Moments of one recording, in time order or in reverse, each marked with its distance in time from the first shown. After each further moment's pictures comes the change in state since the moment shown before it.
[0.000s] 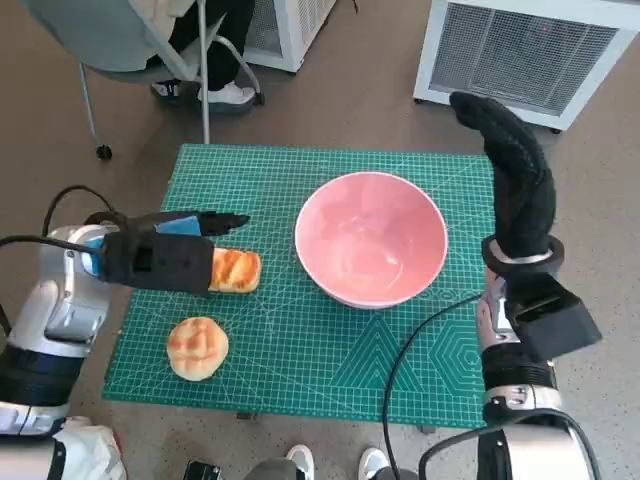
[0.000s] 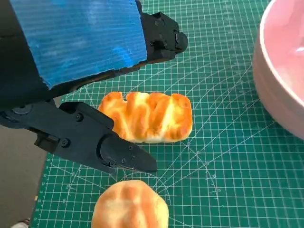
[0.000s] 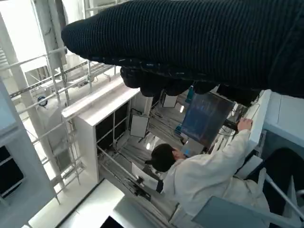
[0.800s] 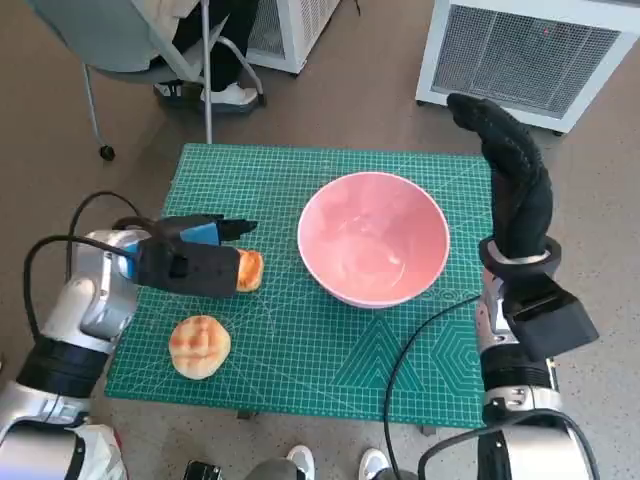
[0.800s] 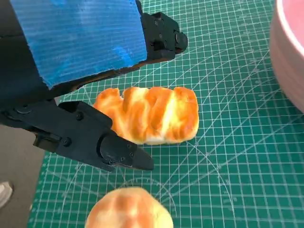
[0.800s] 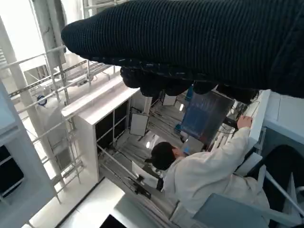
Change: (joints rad) left arm -0.035 -0.074 -0.088 0.155 0.092 -0.069 0.122; right arm 0.002 0.000 0.011 0.002 0.002 0.008 -0.012
